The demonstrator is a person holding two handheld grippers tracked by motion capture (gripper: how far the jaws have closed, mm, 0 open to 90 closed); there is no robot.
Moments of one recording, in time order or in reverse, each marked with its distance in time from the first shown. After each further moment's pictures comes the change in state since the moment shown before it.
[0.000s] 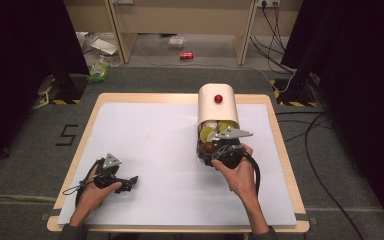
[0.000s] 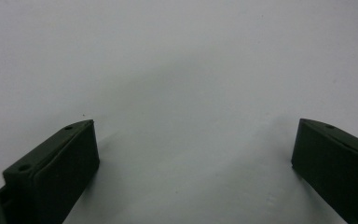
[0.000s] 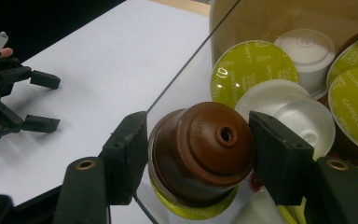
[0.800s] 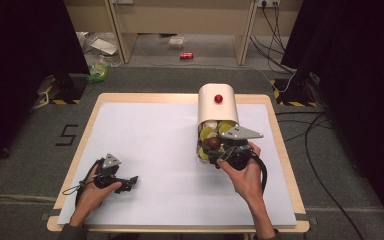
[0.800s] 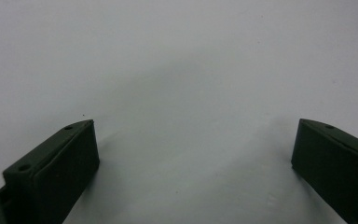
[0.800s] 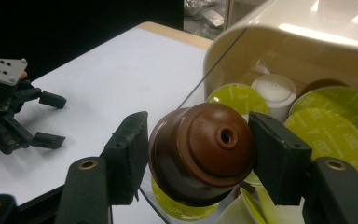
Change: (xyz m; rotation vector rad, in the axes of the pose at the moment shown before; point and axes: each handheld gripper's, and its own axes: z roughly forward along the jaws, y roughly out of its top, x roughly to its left) left arm 0.000 0.000 0.000 -0.001 -0.002 -0.001; right arm 0.004 0.009 -0.030 -0.101 -0.025 -0.041
